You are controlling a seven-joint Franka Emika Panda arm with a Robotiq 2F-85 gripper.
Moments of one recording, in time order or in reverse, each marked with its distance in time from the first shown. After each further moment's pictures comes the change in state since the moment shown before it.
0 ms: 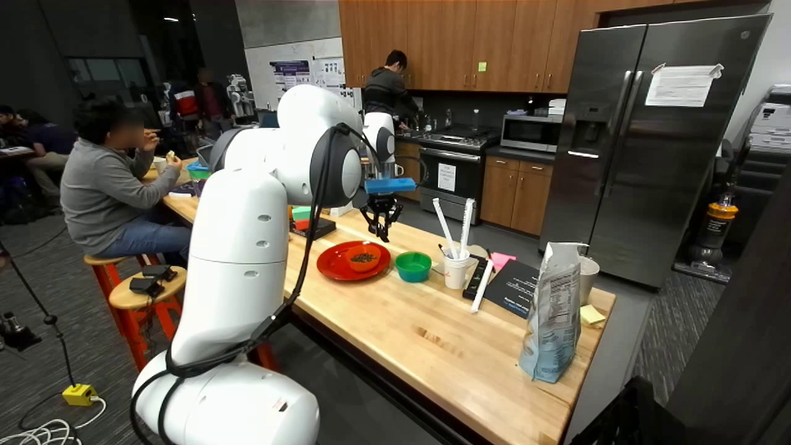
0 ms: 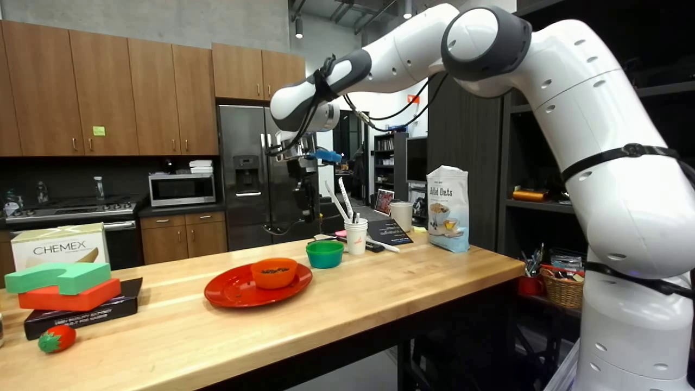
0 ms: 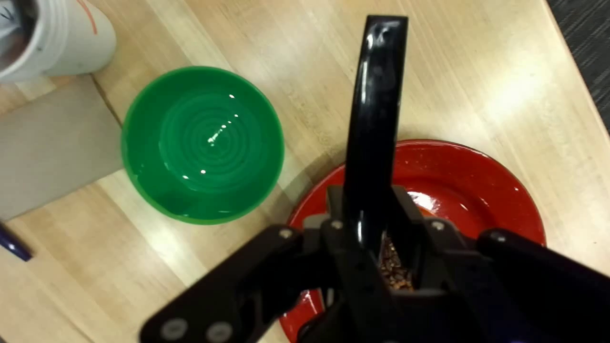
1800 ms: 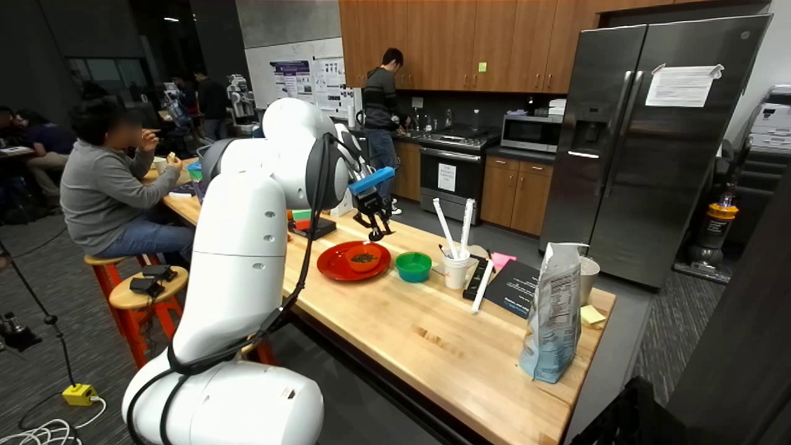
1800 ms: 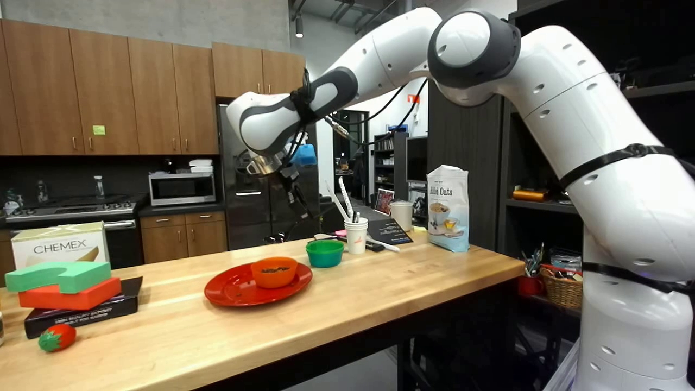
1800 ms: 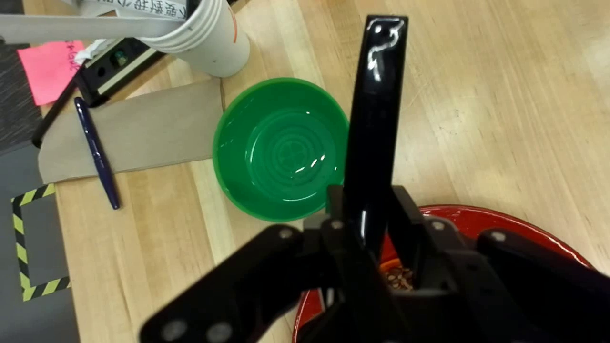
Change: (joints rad) arm 0.156 0.081 0.009 0.071 -0.445 -0.095 0.014
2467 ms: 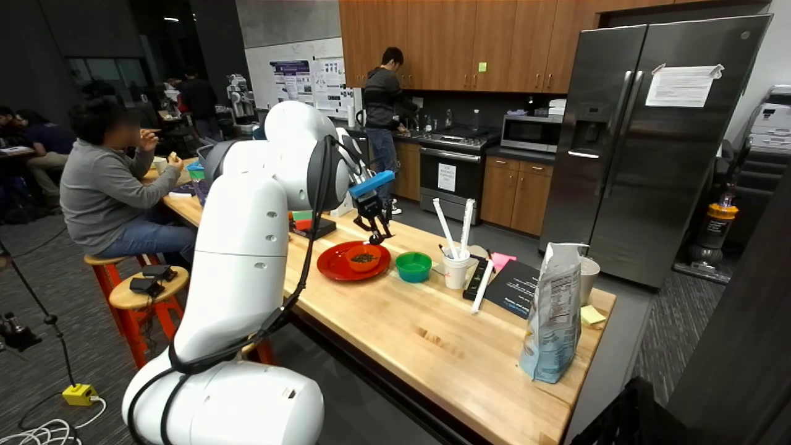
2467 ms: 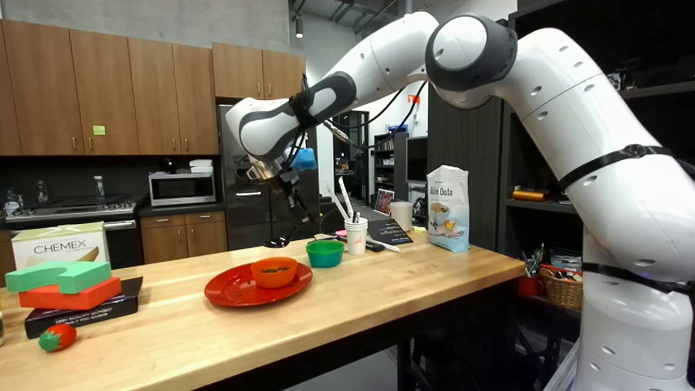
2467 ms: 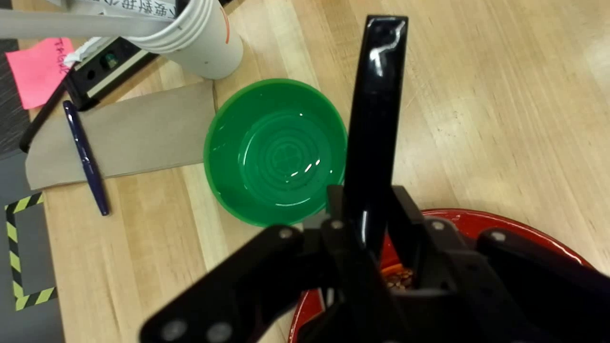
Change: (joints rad) arm 0.004 0.016 -0.003 -0.001 -0.002 -0.004 0.012
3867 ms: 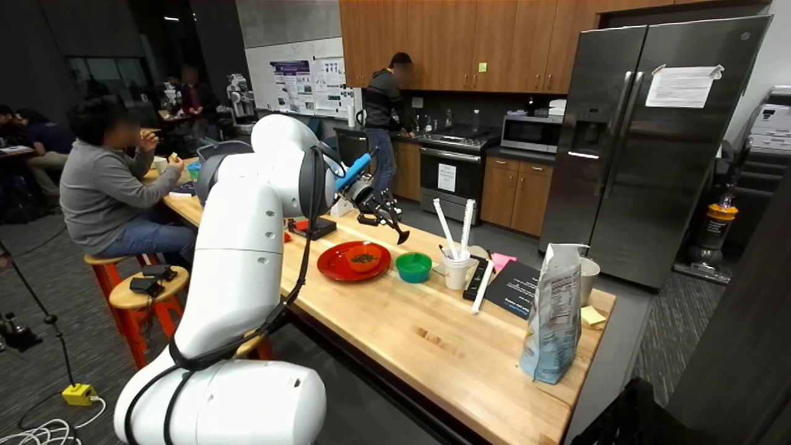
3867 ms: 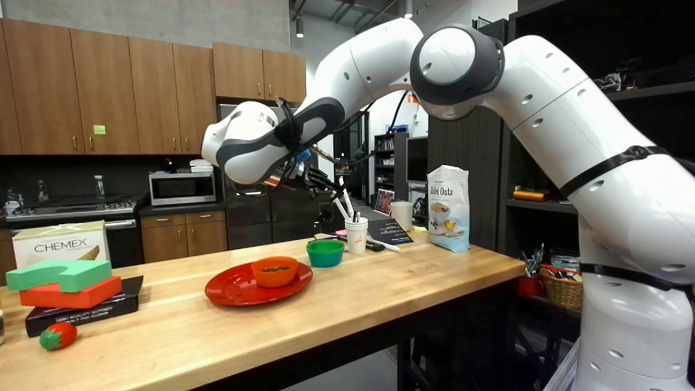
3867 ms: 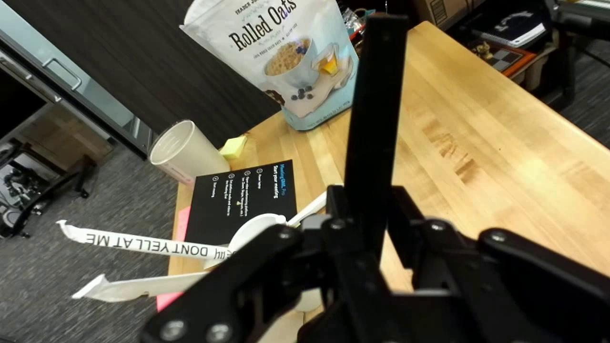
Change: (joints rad) arm 0.149 0.098 -0.039 0.108 -0.421 -0.538 0.142
